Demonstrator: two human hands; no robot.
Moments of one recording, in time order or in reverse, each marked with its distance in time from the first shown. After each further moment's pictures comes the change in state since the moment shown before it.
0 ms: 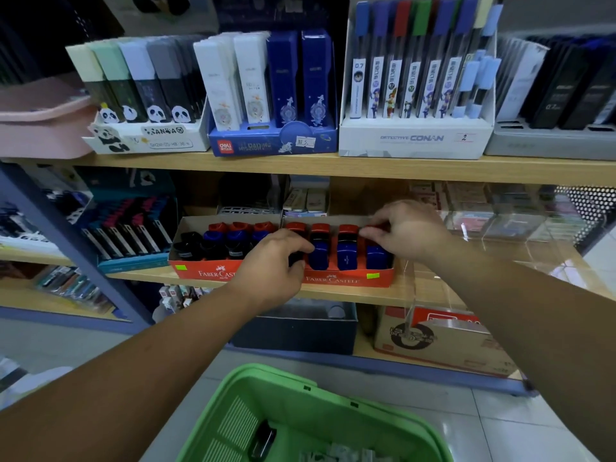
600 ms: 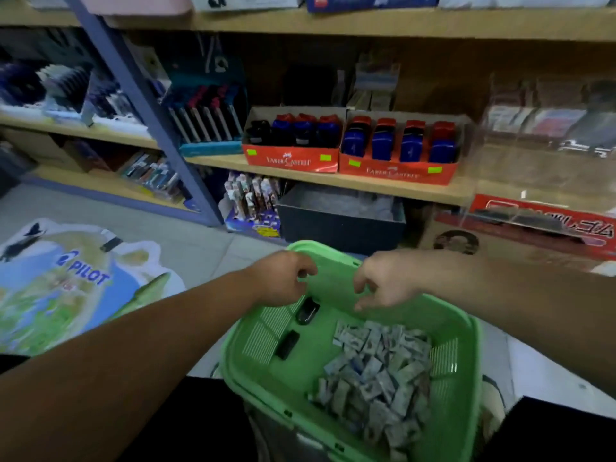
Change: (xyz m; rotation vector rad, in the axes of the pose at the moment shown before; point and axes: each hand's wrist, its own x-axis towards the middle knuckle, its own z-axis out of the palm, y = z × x) left_hand -0.188 -0.028 0.026 0.158 -0.552 -0.360; right_hand -0.152 -0.098 0.114 -0.258 -0.757 -0.534
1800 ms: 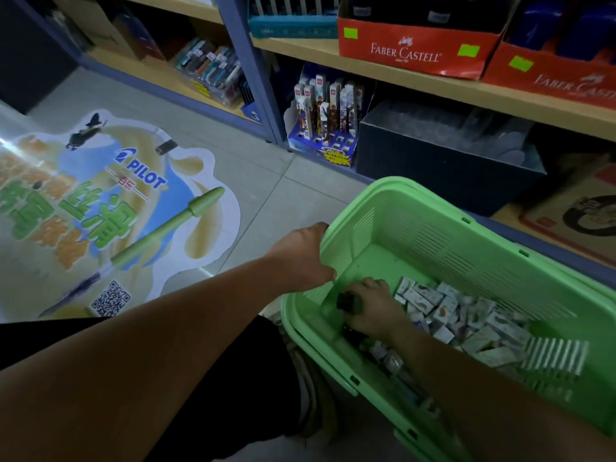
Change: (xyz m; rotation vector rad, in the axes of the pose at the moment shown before) left_hand -0.037 -0.090 0.073 -0.289 0.060 -0.323; right_hand 0.176 -0.106 0.228 0.557 0.170 0.034
